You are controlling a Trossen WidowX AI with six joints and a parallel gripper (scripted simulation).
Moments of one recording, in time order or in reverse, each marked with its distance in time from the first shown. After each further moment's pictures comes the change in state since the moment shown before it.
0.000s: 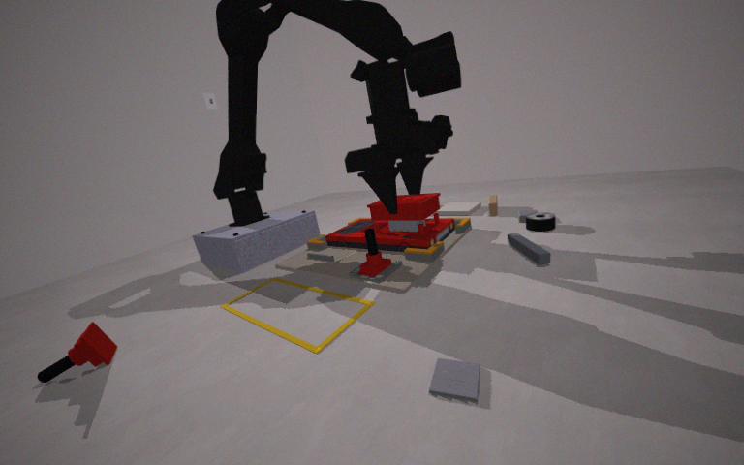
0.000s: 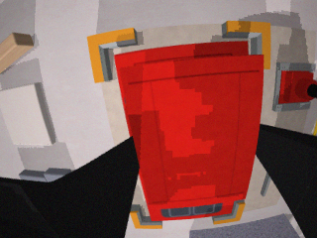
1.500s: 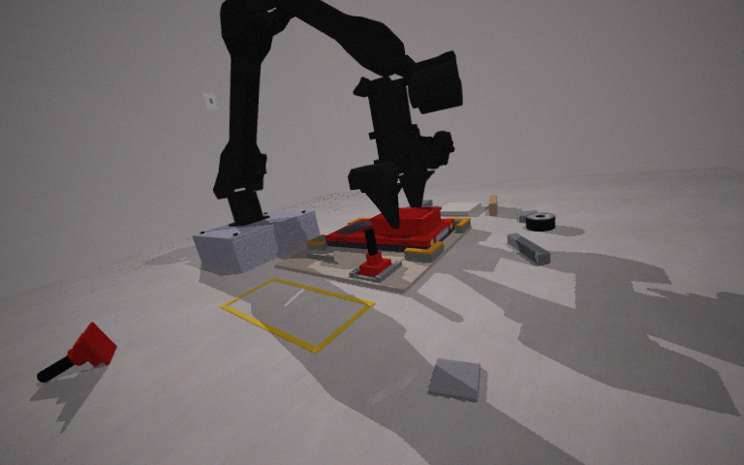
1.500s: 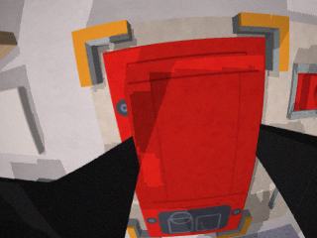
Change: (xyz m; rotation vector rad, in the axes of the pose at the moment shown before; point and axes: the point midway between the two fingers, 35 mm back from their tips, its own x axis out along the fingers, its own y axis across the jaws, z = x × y) arm 0.023 0.000 0.000 -0.001 0.000 0.000
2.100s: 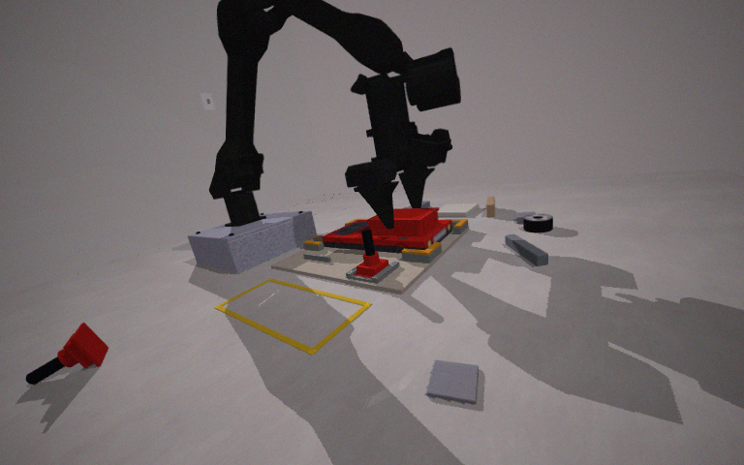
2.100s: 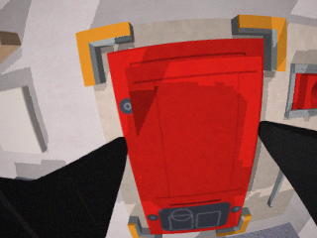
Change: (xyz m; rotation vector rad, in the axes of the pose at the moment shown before) arm -0.004 0.001 0.000 0.000 -0.001 0.003
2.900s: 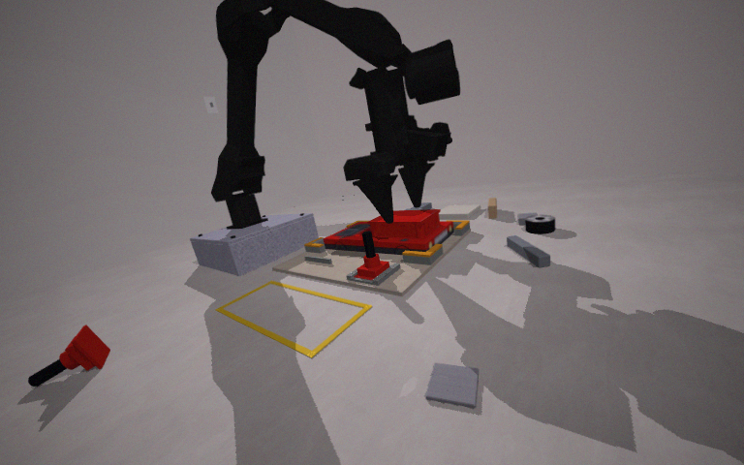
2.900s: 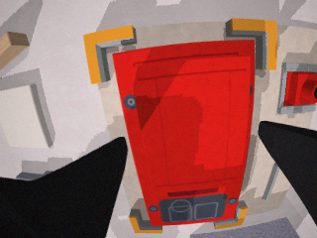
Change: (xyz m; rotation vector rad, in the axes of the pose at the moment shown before) arm -0.011 0.000 0.000 0.000 0.001 0.000
